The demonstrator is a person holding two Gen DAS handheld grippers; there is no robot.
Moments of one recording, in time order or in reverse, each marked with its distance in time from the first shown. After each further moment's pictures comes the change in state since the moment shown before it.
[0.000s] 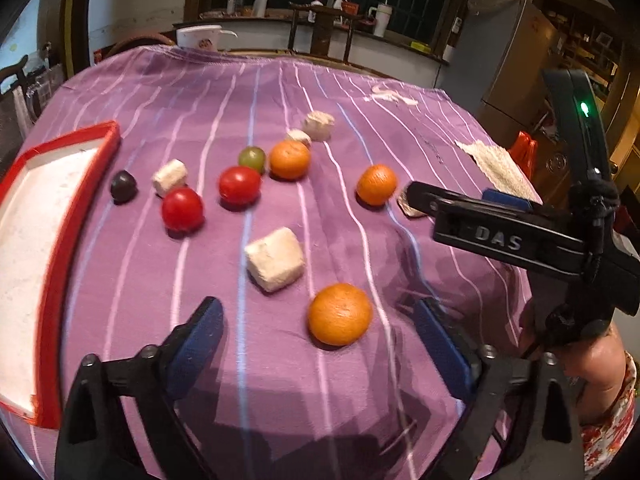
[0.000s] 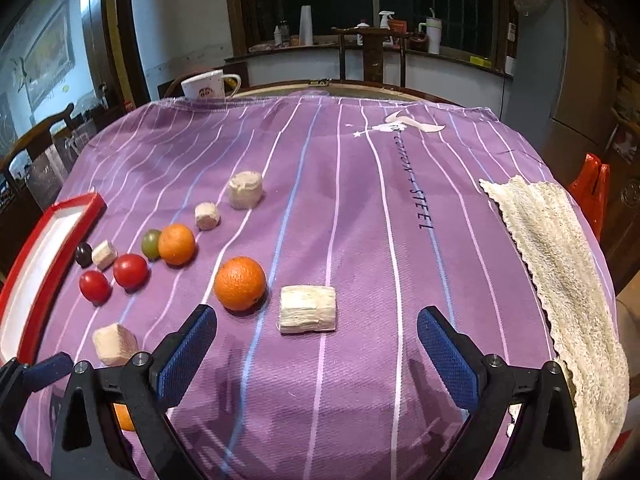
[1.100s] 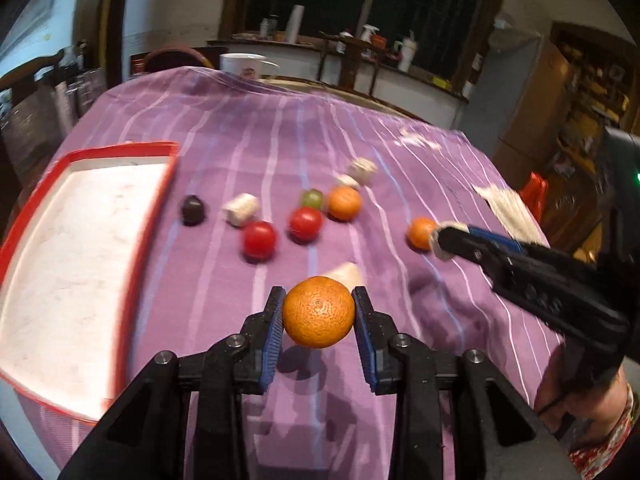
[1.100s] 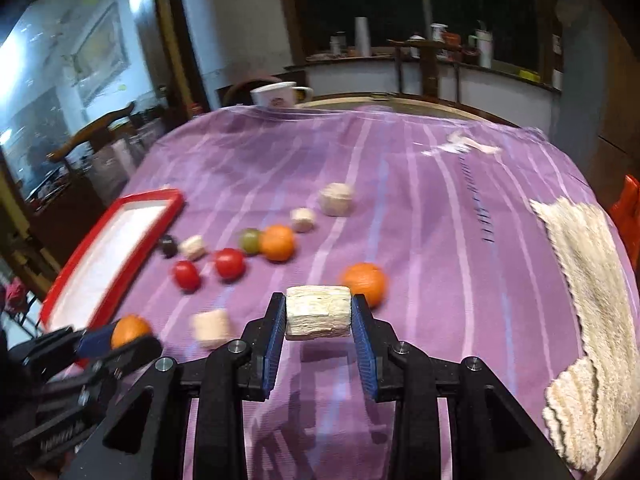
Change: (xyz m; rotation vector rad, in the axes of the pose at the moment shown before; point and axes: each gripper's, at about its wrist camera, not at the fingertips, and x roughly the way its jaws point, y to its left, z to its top) left arm -0.052 0.047 0.005 -0.093 -0.127 0.053; right arm -0.043 0.044 -0.002 -0.072 -0.043 0.225
